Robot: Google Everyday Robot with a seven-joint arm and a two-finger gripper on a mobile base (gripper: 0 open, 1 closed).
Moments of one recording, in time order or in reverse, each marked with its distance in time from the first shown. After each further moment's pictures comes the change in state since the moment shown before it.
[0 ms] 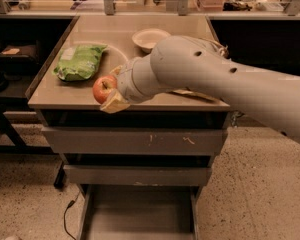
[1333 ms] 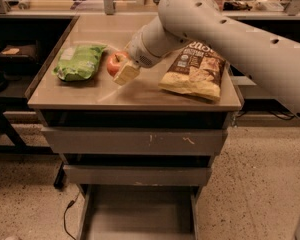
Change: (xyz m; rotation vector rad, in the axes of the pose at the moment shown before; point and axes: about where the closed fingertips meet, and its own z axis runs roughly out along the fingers) arm 0.027 -0.090 0.014 -0.097 0.067 0.096
